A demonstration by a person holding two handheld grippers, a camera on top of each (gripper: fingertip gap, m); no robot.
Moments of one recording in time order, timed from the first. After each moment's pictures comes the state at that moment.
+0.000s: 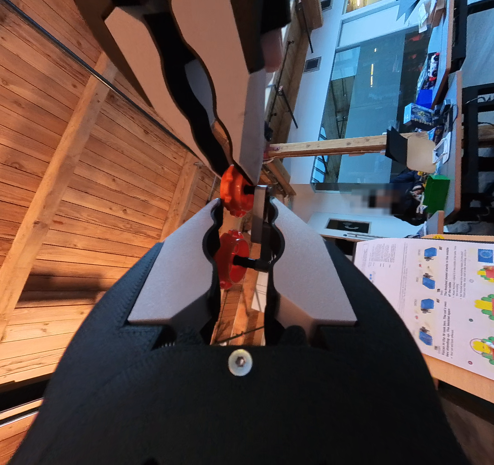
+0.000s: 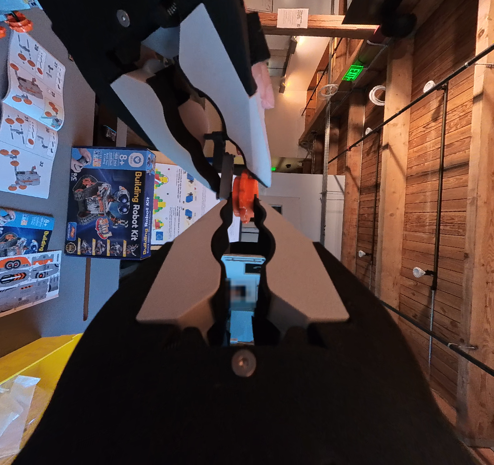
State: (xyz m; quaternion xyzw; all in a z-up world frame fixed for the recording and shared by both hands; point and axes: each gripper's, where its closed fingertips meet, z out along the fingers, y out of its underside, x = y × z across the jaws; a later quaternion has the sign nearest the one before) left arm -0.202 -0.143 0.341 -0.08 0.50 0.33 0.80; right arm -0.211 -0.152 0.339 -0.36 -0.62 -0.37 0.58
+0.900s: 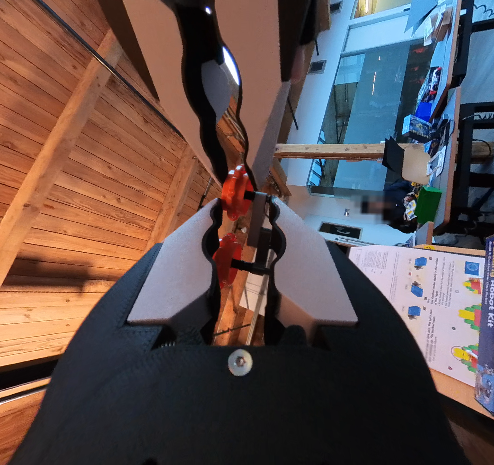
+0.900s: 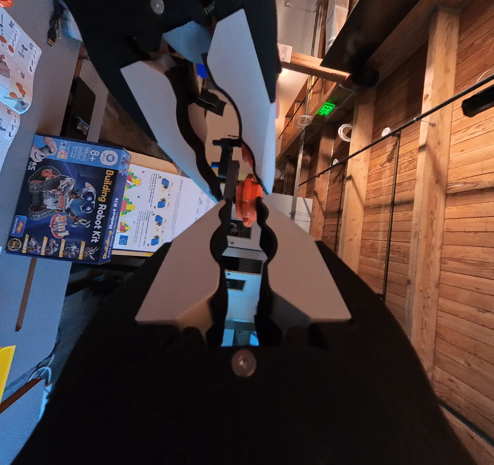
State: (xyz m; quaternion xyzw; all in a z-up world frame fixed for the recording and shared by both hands) left arm -0.208 -0.155 0.351 -0.10 0.49 0.30 0.81; right arm -0.221 -0.163 0.348 -0.28 -0.64 -0.41 0.58
